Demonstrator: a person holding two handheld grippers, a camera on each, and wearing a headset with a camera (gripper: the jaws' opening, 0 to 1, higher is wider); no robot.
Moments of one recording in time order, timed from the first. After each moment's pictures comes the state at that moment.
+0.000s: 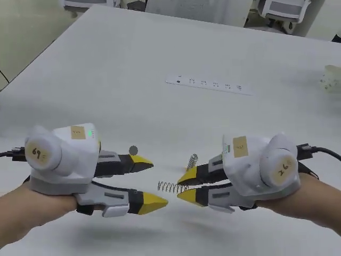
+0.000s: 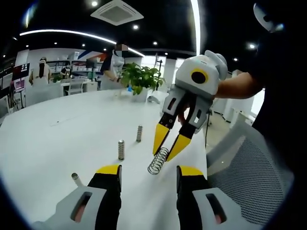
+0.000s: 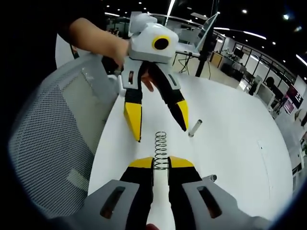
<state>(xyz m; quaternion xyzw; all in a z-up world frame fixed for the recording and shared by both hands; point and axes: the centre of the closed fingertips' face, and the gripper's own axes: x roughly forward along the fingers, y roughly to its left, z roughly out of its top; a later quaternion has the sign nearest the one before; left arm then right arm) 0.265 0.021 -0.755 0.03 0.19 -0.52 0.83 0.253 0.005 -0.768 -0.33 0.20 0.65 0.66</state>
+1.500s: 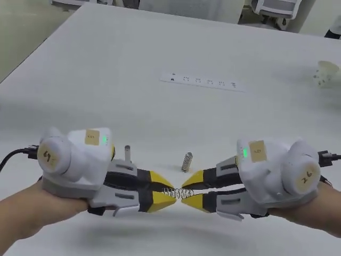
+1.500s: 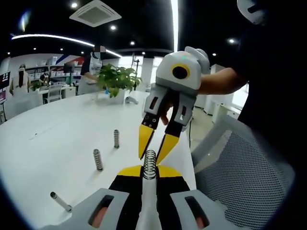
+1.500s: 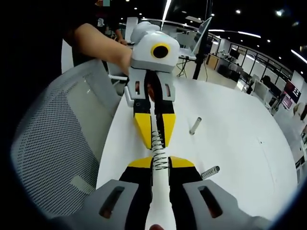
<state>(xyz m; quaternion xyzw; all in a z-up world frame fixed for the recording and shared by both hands) 0.244 -0.014 -0.753 0.05 0.17 -0.61 0.77 0.245 -0.012 -0.765 -0.29 0.20 0.65 0.68</state>
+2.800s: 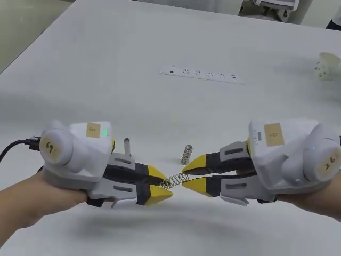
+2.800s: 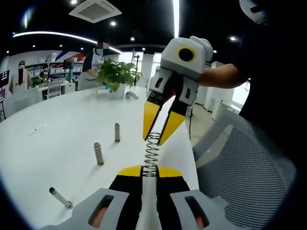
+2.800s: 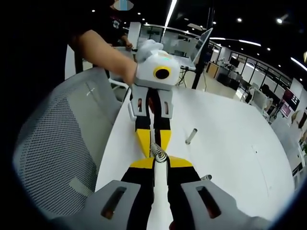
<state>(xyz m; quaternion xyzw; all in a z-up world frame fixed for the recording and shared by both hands) 0.245 -0.009 -0.766 0.06 0.19 -0.60 0.77 0.245 -0.007 -0.741 -0.29 0.16 0.66 0.68</state>
